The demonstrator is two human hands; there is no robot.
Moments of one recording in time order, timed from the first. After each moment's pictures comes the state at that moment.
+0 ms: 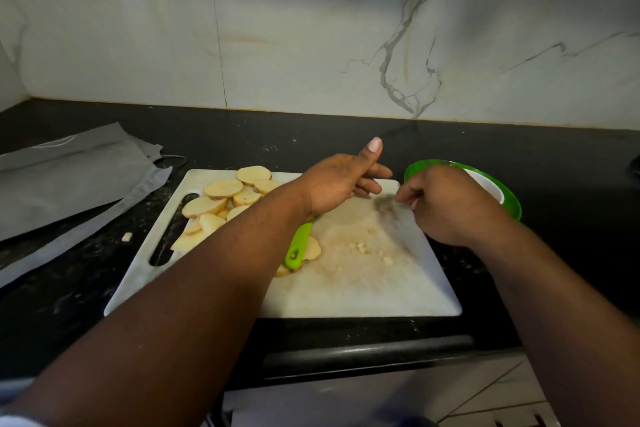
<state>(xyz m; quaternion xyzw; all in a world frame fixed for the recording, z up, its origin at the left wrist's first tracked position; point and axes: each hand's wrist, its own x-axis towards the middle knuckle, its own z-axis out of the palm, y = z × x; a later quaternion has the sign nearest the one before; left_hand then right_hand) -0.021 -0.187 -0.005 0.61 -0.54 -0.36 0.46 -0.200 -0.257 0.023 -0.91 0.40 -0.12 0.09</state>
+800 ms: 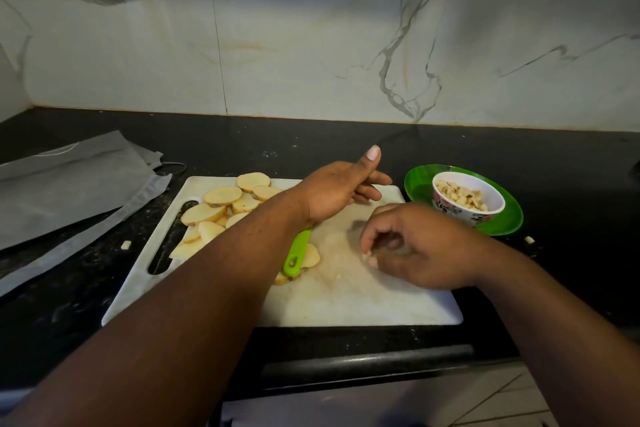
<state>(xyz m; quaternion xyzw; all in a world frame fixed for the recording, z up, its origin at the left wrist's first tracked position) -0.018 -0.190 -0.009 0.61 -0.54 -0.37 0.45 -0.205 -0.235 0.008 -0.97 0.14 -0.07 0.20</state>
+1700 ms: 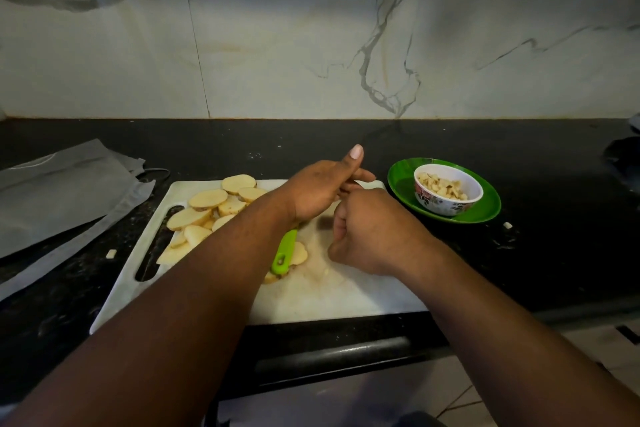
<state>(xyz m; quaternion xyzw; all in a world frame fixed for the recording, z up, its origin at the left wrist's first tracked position) -0.023 -0.184 -0.006 0.62 -0.55 -0.35 0.44 -0.167 -0.192 0.013 -0.94 0.33 -0.08 0.10</state>
